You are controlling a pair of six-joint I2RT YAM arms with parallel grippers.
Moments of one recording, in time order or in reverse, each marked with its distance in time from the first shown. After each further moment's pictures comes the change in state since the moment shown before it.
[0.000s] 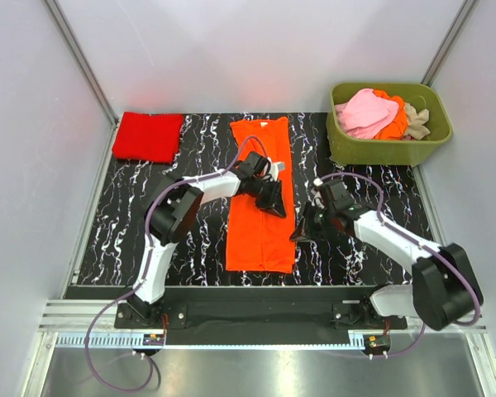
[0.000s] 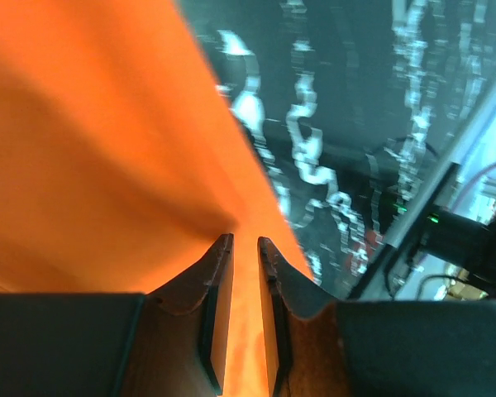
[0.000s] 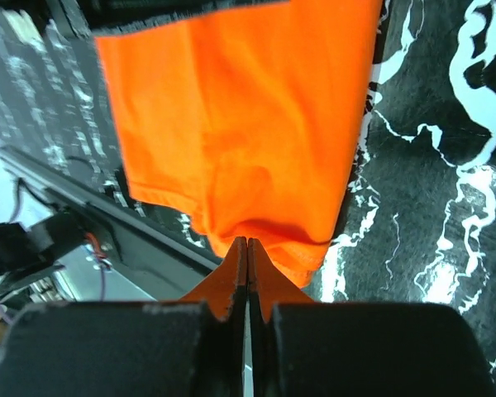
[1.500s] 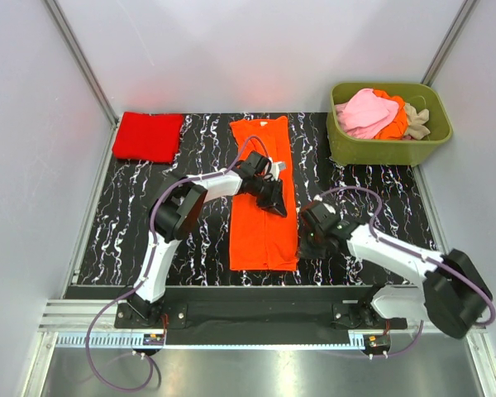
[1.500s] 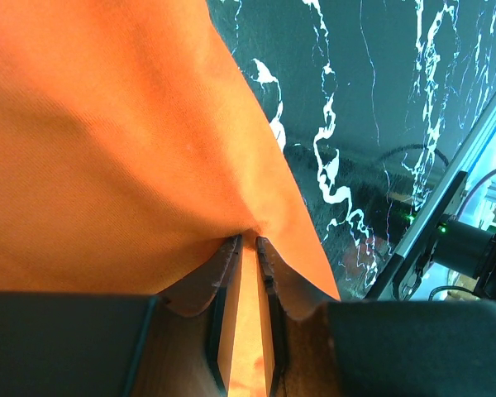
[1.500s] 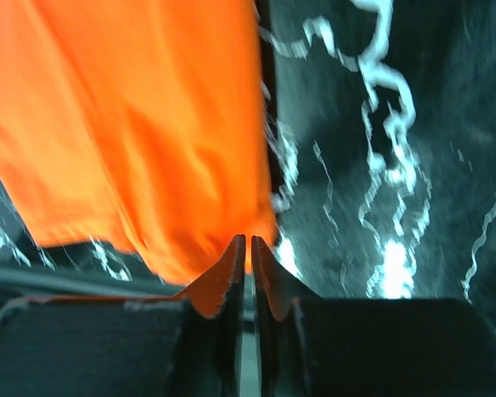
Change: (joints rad) left arm 0.010 0.072 0.040 0.015 0.003 0.010; right arm 0.275 -0.065 -0.075 -0.125 0.432 0.256
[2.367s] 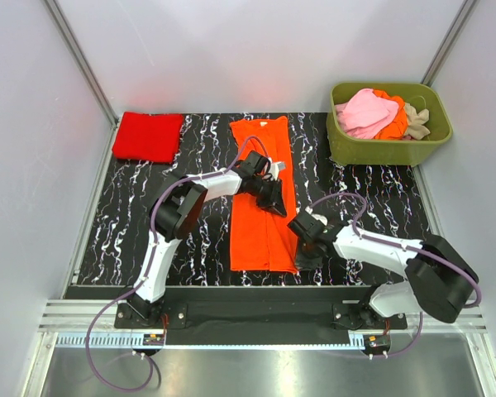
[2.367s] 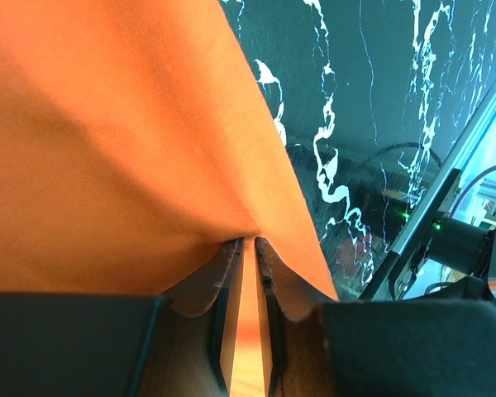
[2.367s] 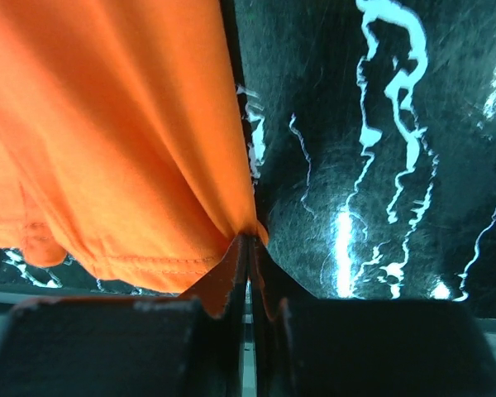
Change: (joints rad) left arm 0.007 0.011 0.007 -0.002 0.023 -0.002; right arm 0.091 0.156 0.019 -0.038 0.036 0.012
